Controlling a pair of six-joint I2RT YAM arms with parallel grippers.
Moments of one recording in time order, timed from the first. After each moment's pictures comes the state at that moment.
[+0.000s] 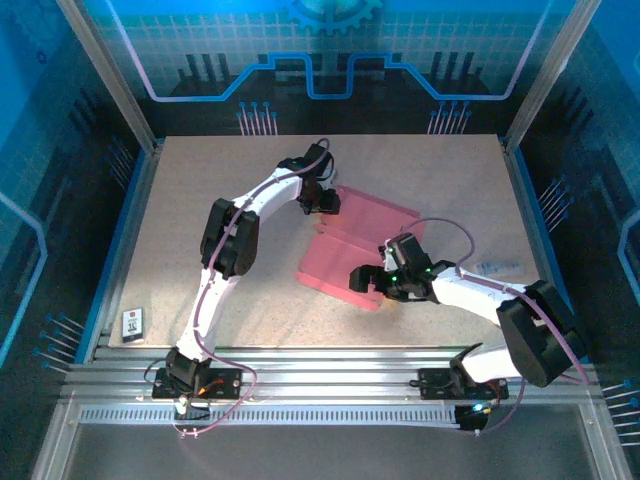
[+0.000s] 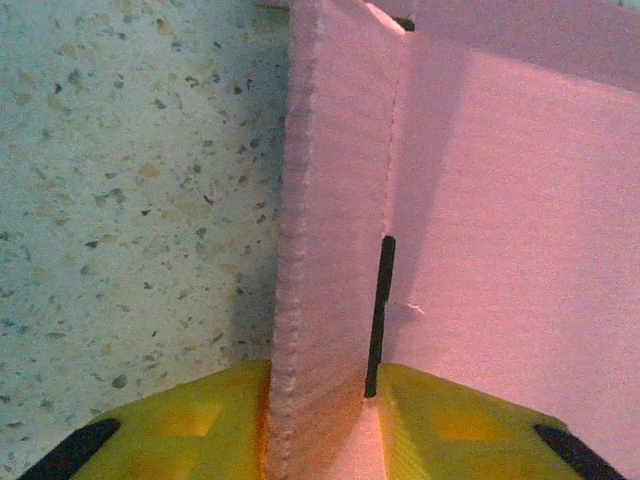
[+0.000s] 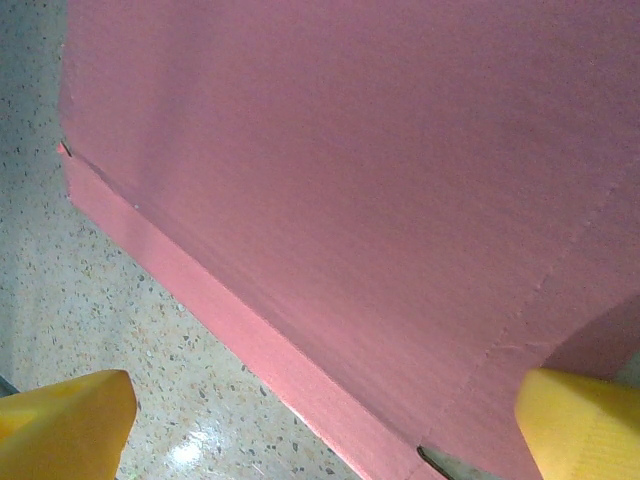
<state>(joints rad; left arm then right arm) -0.43 2.44 2.09 -0.83 0.24 -0.30 0.52 1.38 0.57 -0.20 -0.35 0.68</state>
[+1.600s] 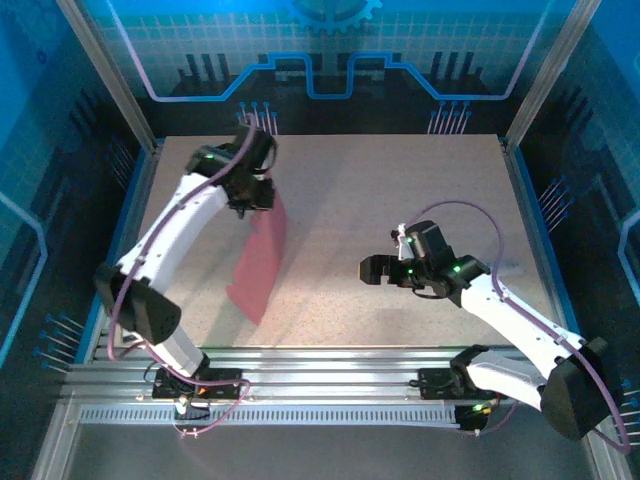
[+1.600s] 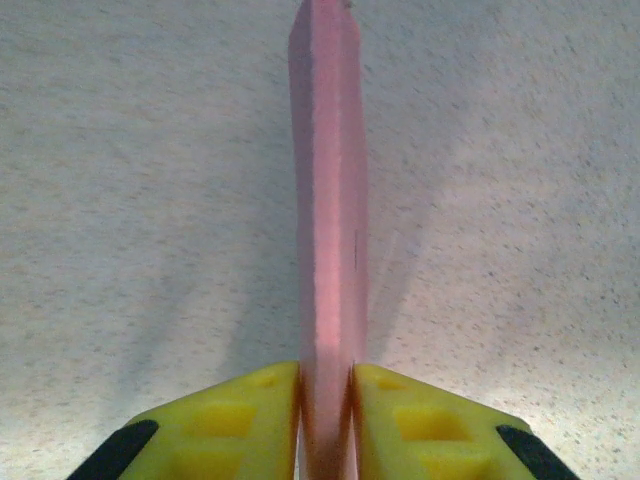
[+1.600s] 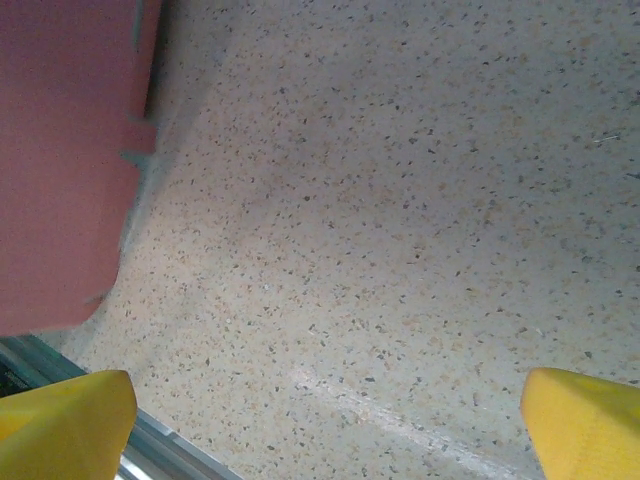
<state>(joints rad) -0.42 1.68 1.77 -1.25 -0.15 -0.39 0.50 1.07 0.72 -0.54 -0.26 0.55</state>
